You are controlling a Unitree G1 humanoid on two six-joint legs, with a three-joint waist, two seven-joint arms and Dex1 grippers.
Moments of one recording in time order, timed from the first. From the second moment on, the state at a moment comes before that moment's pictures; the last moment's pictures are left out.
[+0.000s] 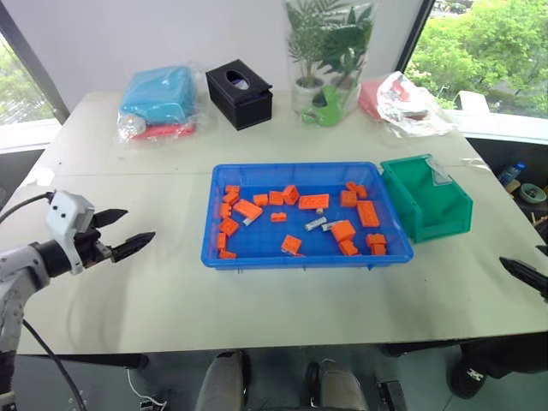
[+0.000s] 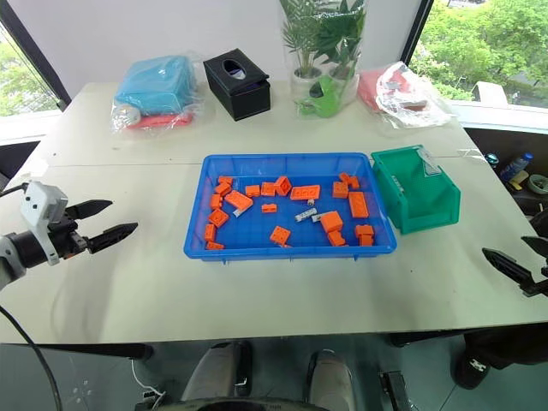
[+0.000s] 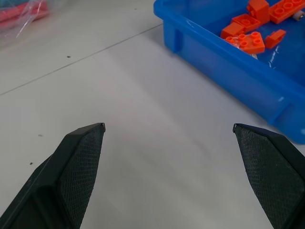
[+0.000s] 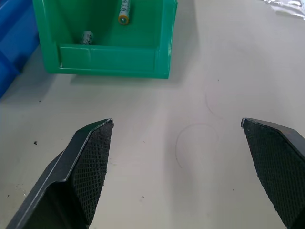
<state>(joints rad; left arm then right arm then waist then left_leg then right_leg) -0.03 0.87 0.41 -0.05 -0.51 0.45 -0.93 0.23 -0.96 -0.73 0.14 0.48 0.42 0.95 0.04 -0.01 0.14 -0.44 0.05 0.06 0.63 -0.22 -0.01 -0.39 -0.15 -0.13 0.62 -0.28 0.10</state>
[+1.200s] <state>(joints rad) -0.06 0.93 0.39 -0.32 -0.68 0.64 -1.01 -0.43 -0.88 -0.29 -0.15 0.59 0.73 0.87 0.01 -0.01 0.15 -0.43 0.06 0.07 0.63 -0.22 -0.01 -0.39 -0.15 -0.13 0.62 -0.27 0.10</state>
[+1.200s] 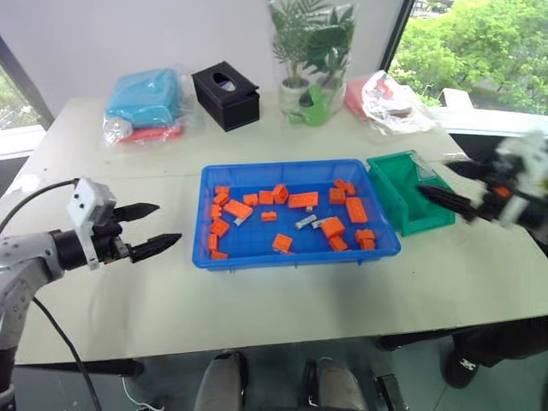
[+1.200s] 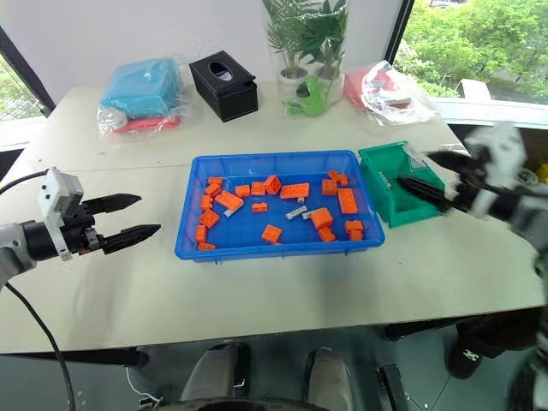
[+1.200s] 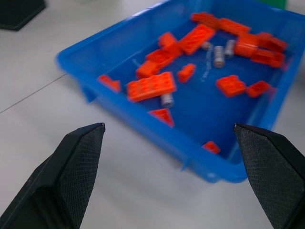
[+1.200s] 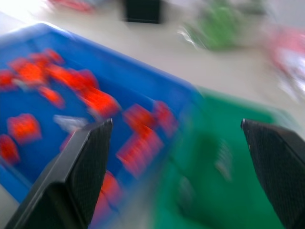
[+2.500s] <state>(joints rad) 0.03 0.96 0.48 -0.45 -0.73 0.67 -0.97 -0.83 -0.02 0.30 0.48 0.12 0.59 0.53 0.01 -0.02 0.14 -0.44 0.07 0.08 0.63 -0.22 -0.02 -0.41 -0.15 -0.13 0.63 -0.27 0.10</state>
